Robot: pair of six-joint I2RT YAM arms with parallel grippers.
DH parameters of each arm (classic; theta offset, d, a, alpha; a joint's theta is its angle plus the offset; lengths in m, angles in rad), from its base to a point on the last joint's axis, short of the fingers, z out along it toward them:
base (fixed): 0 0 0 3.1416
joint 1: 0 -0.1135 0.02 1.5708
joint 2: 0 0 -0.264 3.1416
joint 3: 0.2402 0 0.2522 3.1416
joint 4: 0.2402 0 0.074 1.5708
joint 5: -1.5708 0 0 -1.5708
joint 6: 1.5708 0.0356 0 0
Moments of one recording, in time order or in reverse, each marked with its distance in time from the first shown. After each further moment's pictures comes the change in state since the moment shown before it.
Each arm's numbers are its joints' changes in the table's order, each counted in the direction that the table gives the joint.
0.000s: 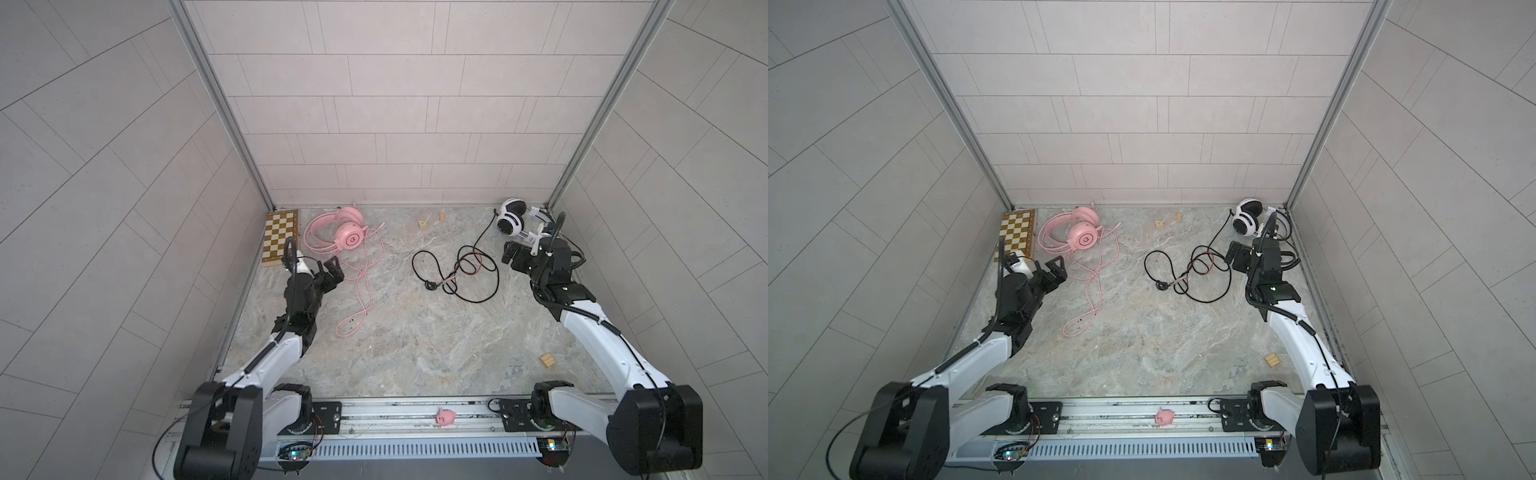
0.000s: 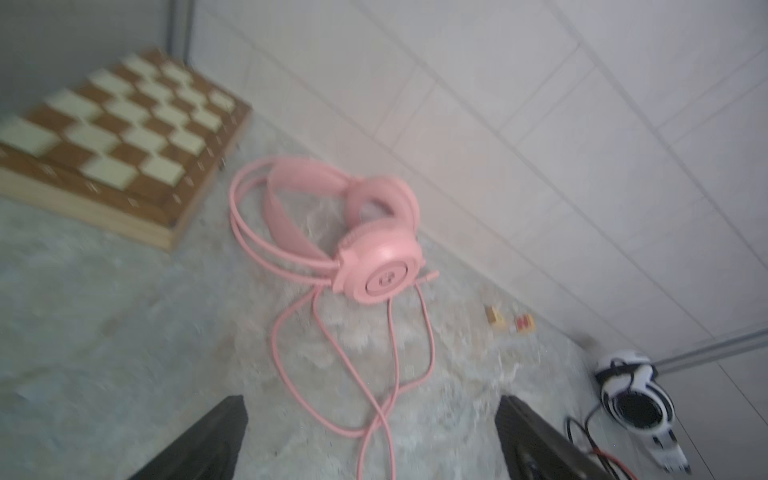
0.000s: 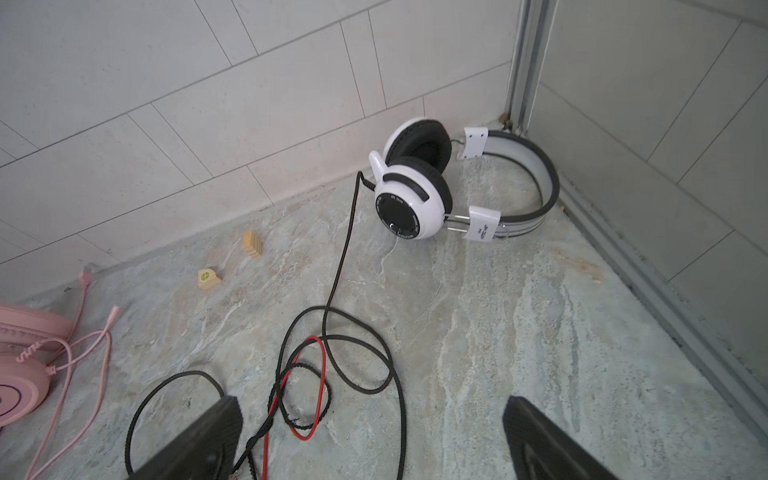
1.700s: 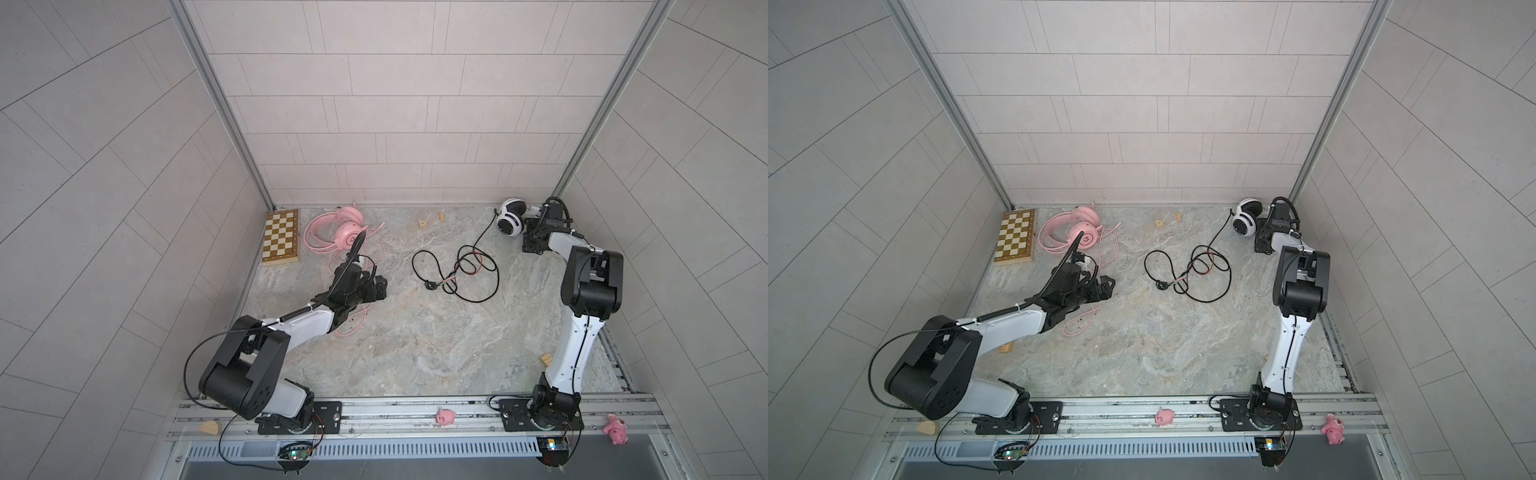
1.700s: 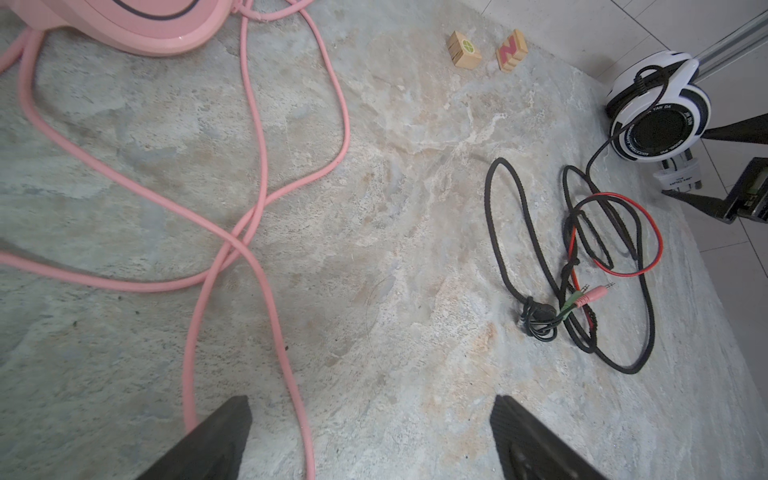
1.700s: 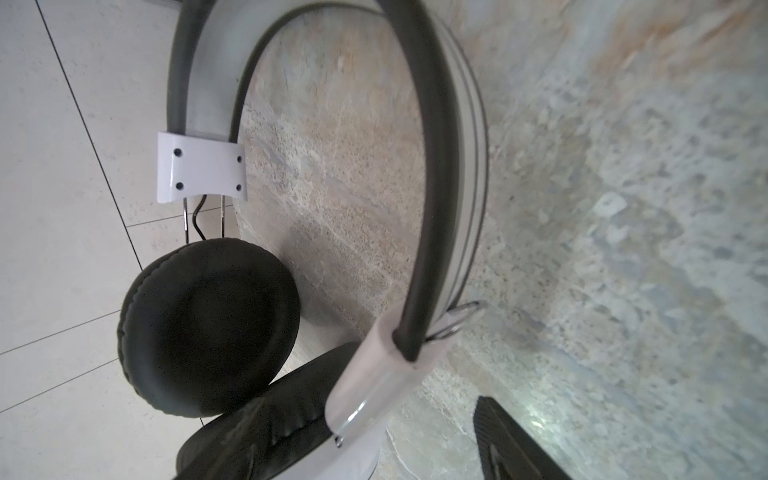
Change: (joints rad) left arm 0.286 0.269 0.205 0.228 -0.070 0.136; right arm 0.274 0.990 0.758 0.071 0.184 1.077
